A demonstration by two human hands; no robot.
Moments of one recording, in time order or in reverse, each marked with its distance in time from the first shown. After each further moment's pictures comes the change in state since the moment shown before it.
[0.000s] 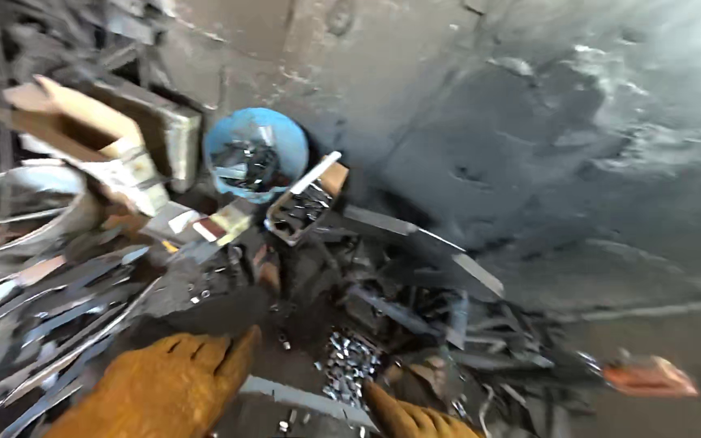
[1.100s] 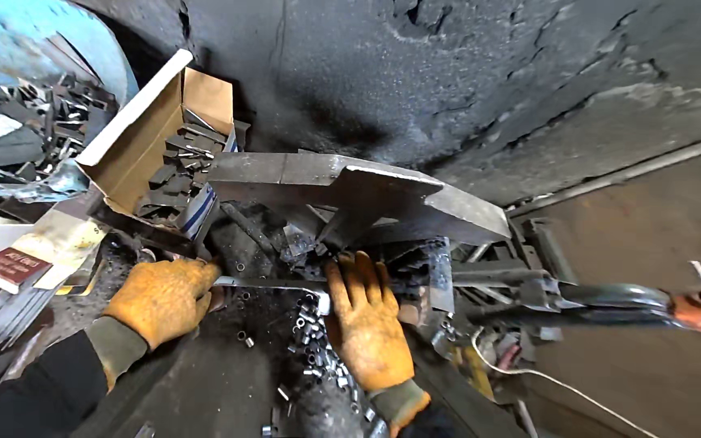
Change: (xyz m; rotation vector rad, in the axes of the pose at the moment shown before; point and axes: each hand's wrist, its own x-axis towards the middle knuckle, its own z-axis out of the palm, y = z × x) left_hand 0.293 -0.035 0.097 0.227 -0.145 -0.029; right_hand 0.126 0.134 0.178 -0.124 0.346 0.257
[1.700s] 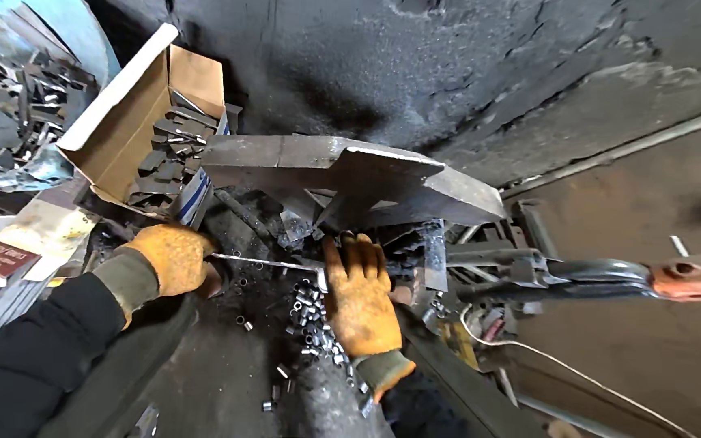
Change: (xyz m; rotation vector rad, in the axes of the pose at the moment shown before) left_hand 0.036 -0.003 -0.036 0.006 -0.275 -0.017; right_hand 0.013 -0.012 -0.010 0.018 -0.117 0.132
